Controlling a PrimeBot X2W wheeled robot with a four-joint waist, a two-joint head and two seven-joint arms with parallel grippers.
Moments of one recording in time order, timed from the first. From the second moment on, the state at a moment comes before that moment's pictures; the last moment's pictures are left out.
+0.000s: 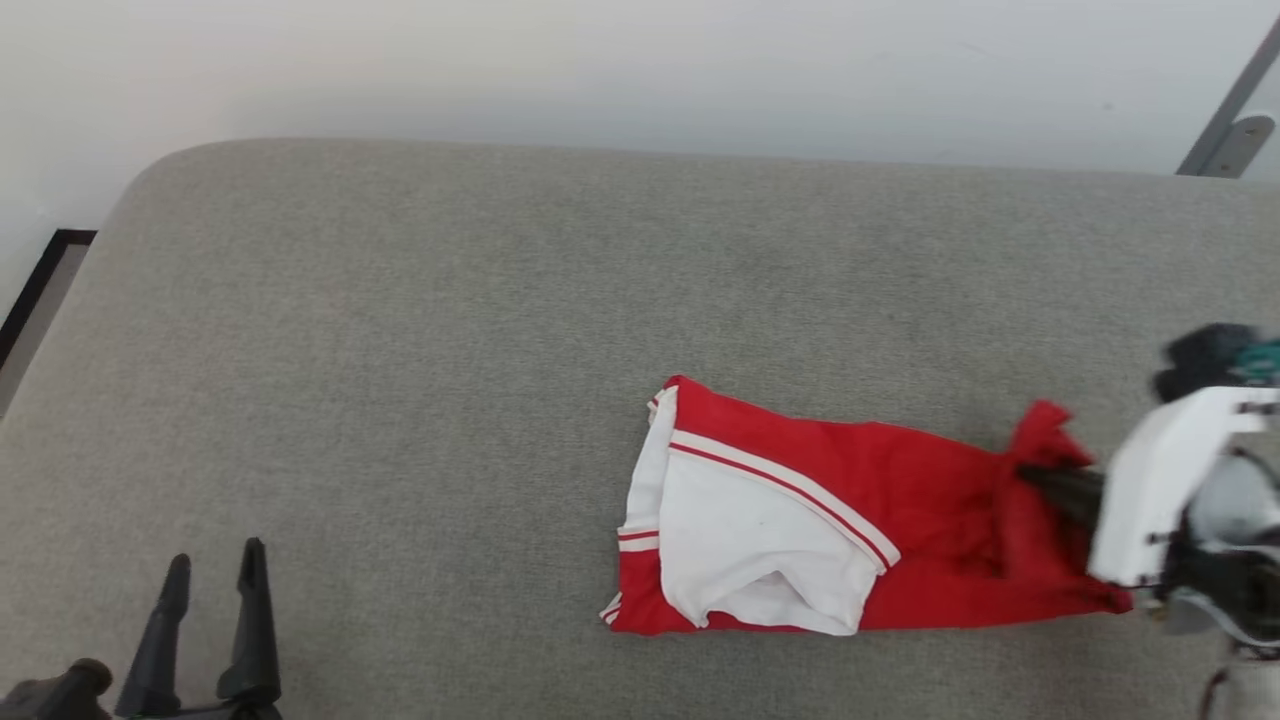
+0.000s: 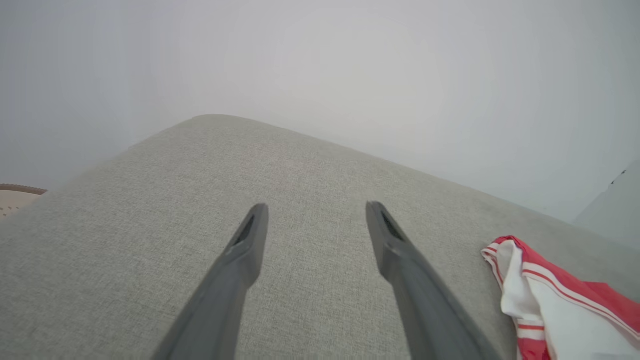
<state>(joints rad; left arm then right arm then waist) 0.15 0.22 0.07 0.06 -0.54 -0.13 -0.26 -0.24 -0.24 -0.15 -0.03 0.62 0.13 1.07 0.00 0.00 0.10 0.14</state>
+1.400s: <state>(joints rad) 0.11 0.25 0.05 0.05 -0.55 -0.13 -0.26 -0.37 -0.25 0.15 0.06 0.68 0.13 0.64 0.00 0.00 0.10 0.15</state>
